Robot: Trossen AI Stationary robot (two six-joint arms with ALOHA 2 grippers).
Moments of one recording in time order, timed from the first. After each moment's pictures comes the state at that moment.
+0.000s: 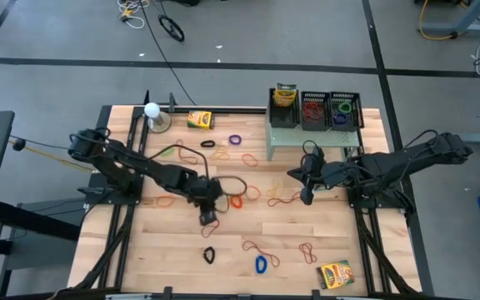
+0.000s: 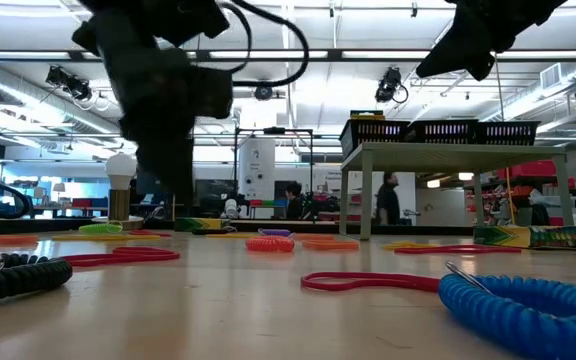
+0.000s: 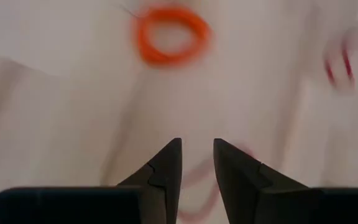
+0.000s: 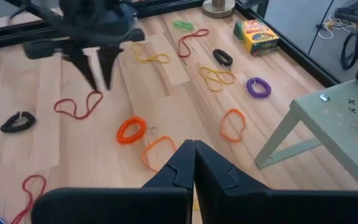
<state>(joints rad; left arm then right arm) -0.21 1.58 0.86 -0.33 -0.02 -0.52 0.25 0.97 0.74 -0.39 0.46 0.36</state>
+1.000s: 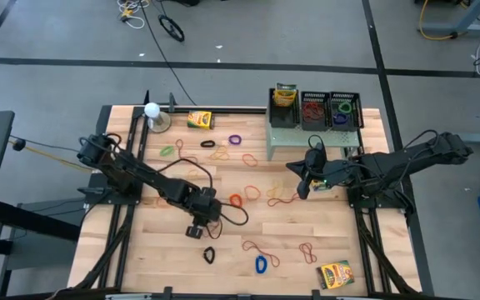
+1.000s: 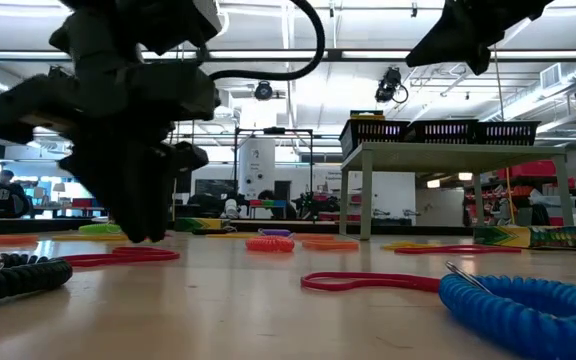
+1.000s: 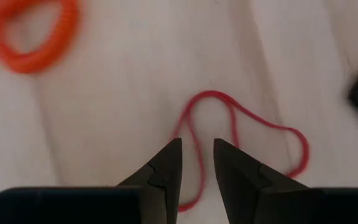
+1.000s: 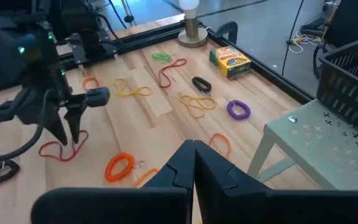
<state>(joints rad) -0.32 1.70 0.87 -0.32 -0.04 -0.04 0.26 0.97 0.75 -0.30 0.58 0.41</state>
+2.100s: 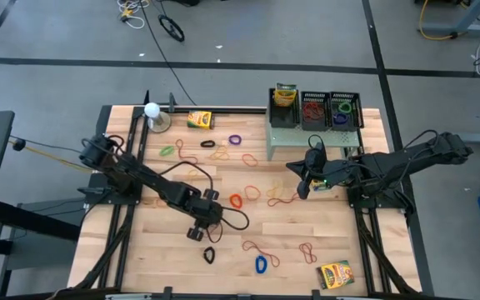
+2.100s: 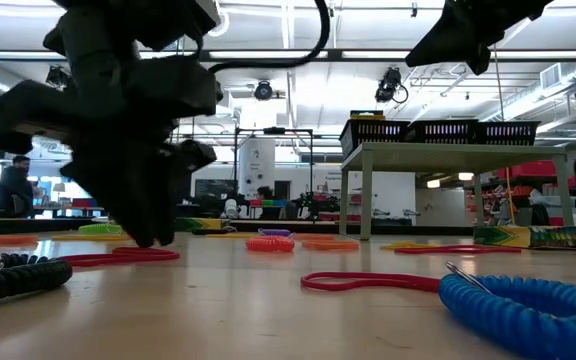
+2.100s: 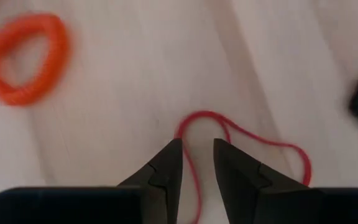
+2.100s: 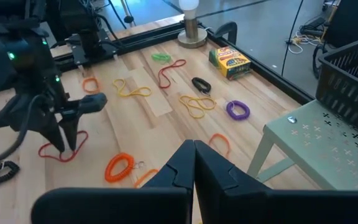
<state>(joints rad) -0.35 1.72 0.87 -0.26 -0.07 0.01 0.26 0.97 0.75 -0.30 0.58 0.41</state>
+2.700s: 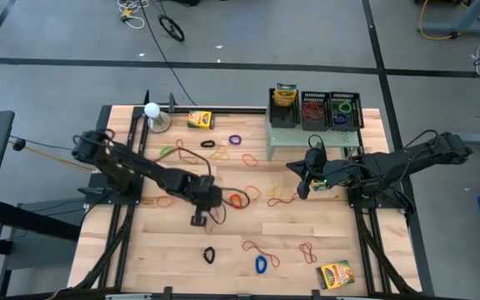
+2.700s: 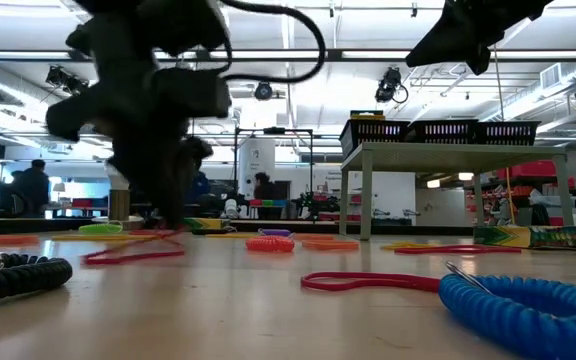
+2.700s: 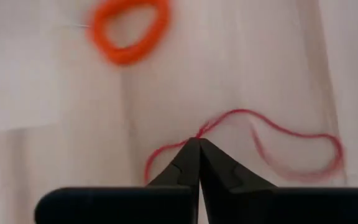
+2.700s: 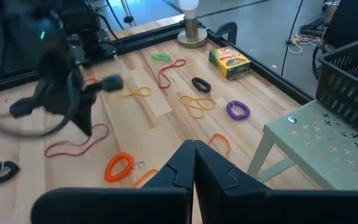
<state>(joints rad) -0.24 1.62 0.87 -0.37 -0.10 -0.08 0.26 0.97 0.75 -0.30 0.58 0.41</state>
